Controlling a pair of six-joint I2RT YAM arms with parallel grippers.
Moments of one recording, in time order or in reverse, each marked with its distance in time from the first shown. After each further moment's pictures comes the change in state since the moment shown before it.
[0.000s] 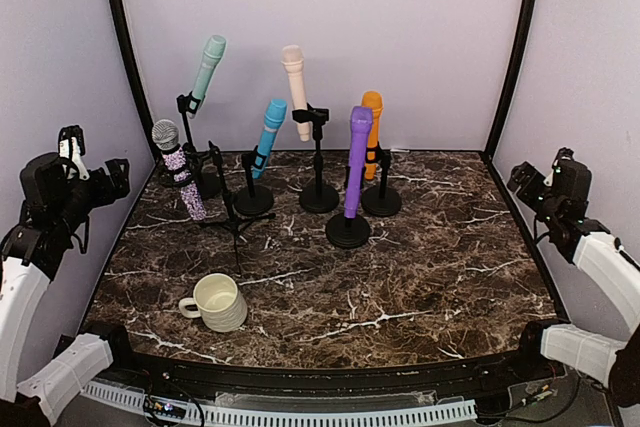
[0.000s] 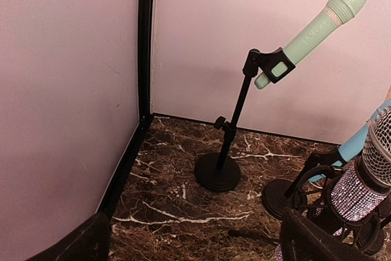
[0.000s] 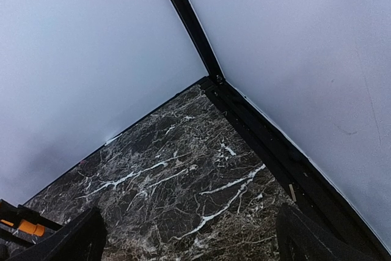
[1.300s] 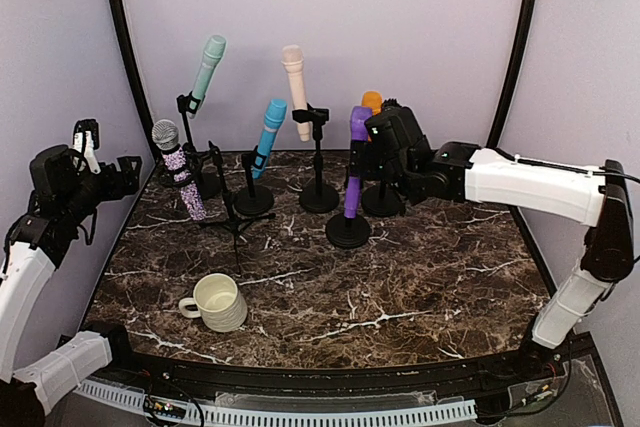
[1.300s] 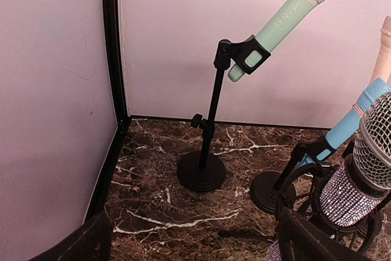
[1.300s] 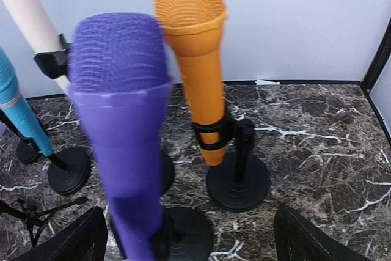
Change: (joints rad) left arm 0.000 0.096 0.006 0.076 0.114 0.063; right arm 0.978 0.742 0.800 -0.302 0.546 0.012
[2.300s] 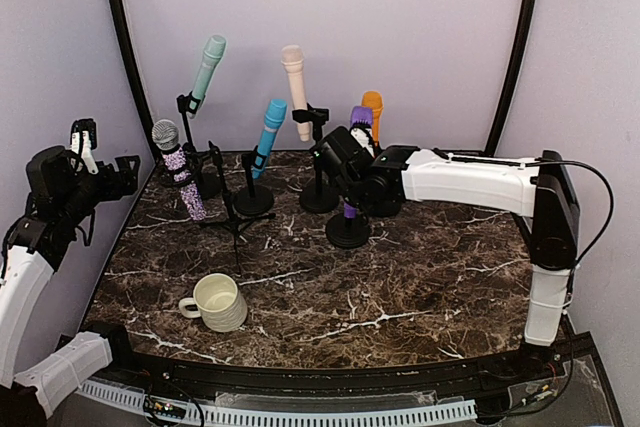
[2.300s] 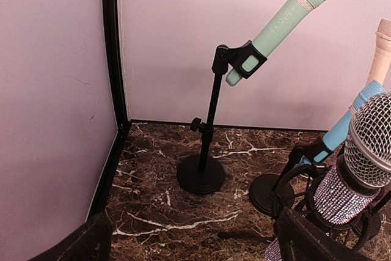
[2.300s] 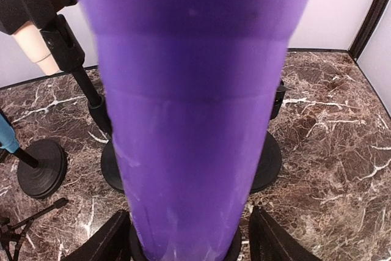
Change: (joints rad) left arm 0.000 -0.026 0.000 -0.005 0.003 0.007; right arm 0.071 0.320 0.283 -0.228 0.150 0.217
